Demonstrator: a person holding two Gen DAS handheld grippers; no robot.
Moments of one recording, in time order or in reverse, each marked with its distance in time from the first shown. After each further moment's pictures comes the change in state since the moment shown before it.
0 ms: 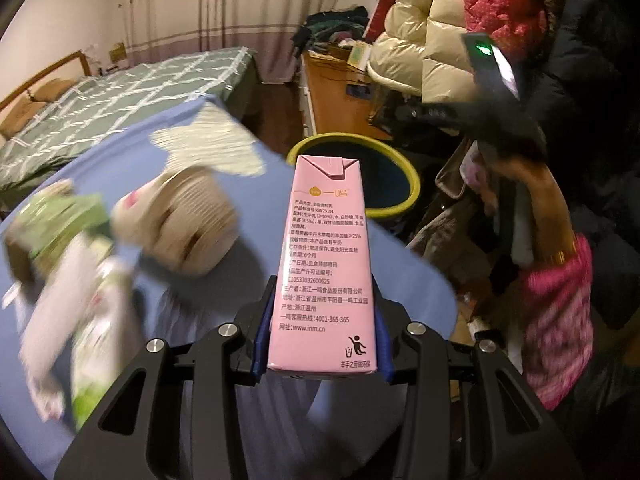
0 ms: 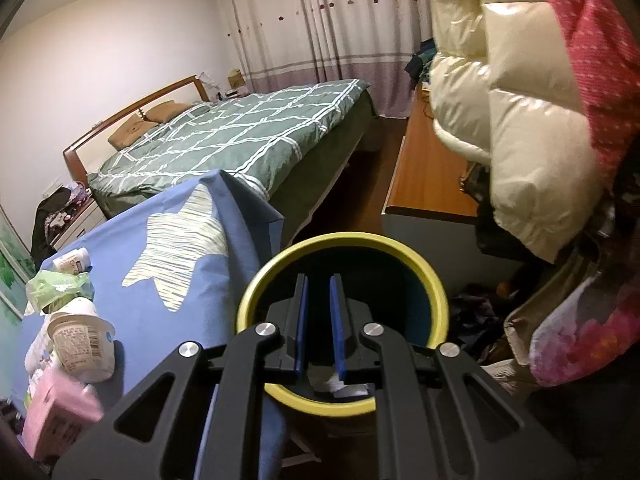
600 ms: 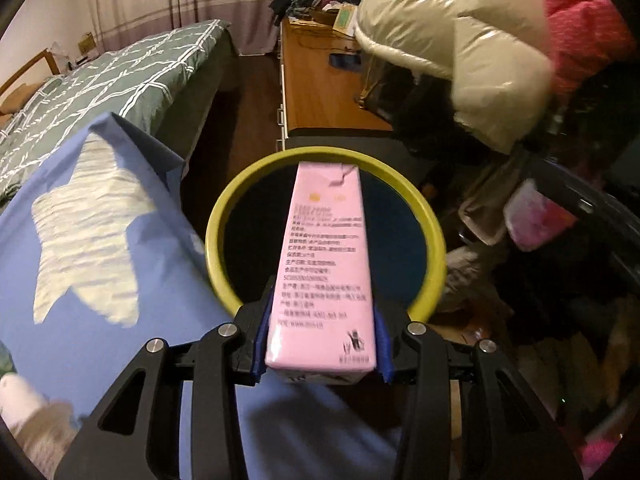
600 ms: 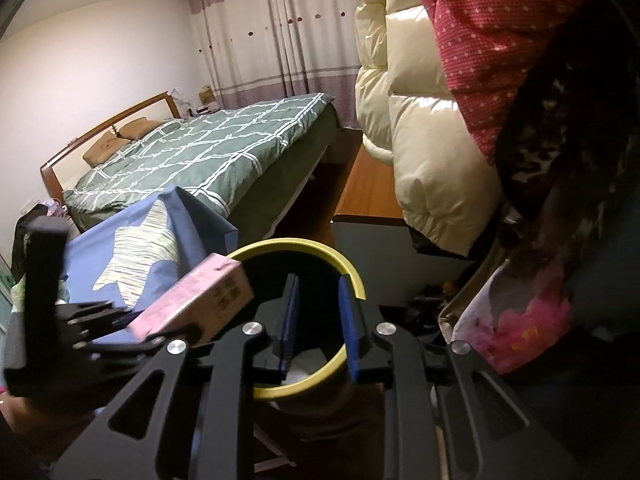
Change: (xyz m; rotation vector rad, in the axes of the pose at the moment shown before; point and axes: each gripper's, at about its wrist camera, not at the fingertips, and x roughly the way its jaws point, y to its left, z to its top) left arm 0.198 -0.054 0.139 0.049 0.129 0.003; right arm -0.034 -0.054 -0.011 0.037 -0.051 -0.094
